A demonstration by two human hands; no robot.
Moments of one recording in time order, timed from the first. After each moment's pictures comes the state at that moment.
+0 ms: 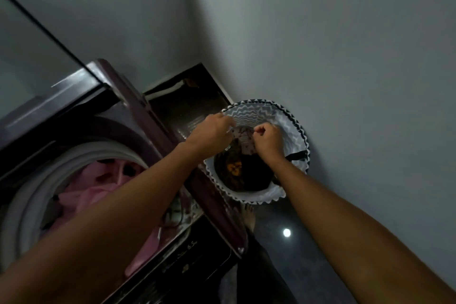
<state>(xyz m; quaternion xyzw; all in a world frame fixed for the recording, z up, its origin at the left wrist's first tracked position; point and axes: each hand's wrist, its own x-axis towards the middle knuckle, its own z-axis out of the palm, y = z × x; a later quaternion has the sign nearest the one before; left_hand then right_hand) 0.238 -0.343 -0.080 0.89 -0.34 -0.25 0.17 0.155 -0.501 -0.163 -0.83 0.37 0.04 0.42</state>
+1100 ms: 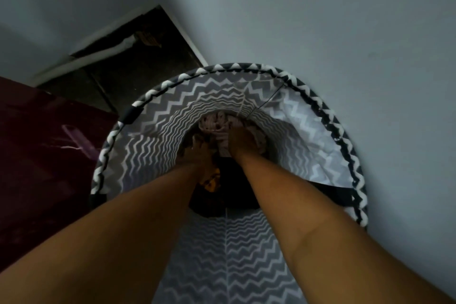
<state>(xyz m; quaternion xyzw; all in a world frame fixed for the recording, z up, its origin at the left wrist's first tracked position) 0.249 -0.418 -0.465 0.87 -0.15 -0.46 0.02 0.233 -0.557 -0.491 -0.85 0.30 0.33 0.29</state>
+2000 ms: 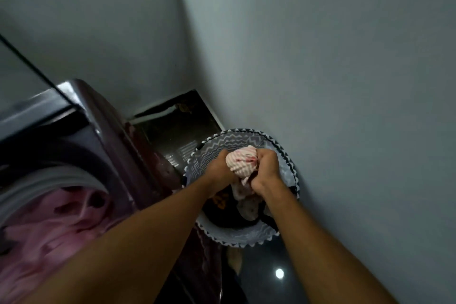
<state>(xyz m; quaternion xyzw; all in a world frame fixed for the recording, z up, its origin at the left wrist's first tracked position) 0.212 -0.403 -0.165 0.83 -0.04 -0.39 0.39 0.171 -0.522 -0.142 -0.41 0.48 0.06 0.78</state>
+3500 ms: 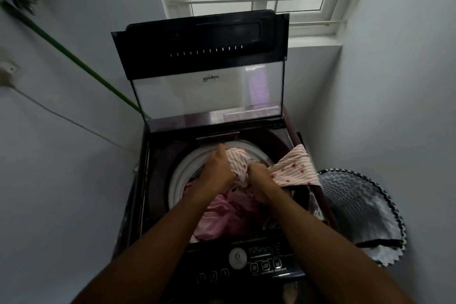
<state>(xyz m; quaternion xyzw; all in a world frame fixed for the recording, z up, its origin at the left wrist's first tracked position) 0.120 -0.026 0.053 0.93 0.10 -0.08 0.35 0.159 -0.149 -0.007 -0.79 0.13 0.26 0.53</state>
